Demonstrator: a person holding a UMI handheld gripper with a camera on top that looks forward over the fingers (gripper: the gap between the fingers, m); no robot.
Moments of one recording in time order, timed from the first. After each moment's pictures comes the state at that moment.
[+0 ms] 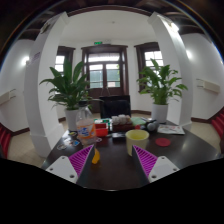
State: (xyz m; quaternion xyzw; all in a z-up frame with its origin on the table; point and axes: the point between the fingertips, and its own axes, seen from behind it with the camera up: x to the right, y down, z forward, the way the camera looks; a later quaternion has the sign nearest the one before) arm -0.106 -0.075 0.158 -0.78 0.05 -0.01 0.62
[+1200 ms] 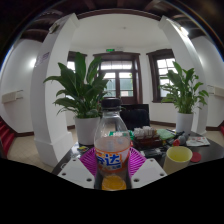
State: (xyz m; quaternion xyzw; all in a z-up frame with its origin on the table) arm -0.209 0.084 0.131 -0.75 0.00 0.02 0.67
